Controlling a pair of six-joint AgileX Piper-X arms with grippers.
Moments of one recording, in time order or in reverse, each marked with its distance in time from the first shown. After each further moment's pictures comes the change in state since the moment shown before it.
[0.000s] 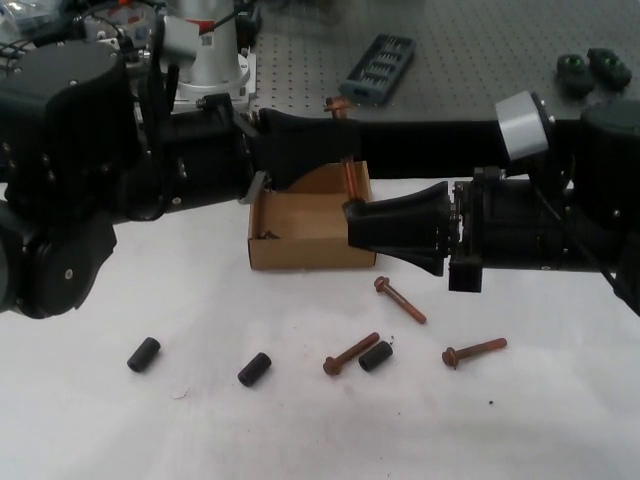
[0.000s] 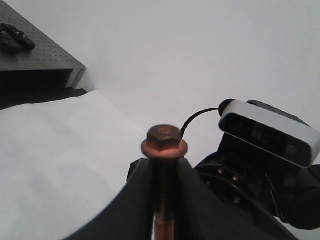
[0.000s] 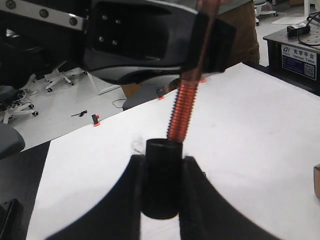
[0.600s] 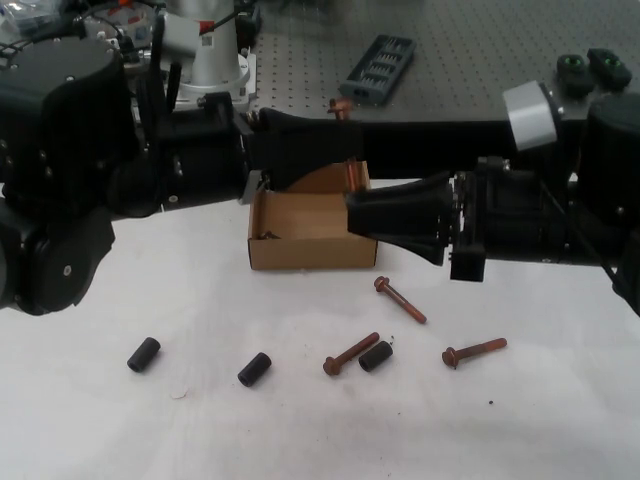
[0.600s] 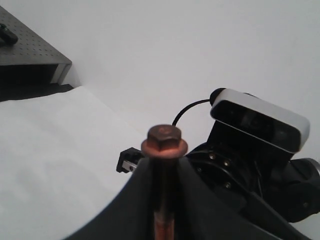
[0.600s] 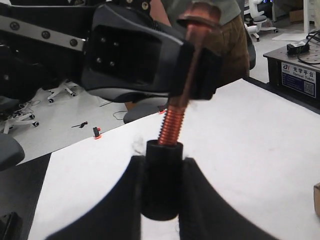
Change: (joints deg) left arm -0.1 0.0 -0.3 0.0 2.8 -0.8; right arm -0.1 0.0 0.3 -5.8 0.0 4.4
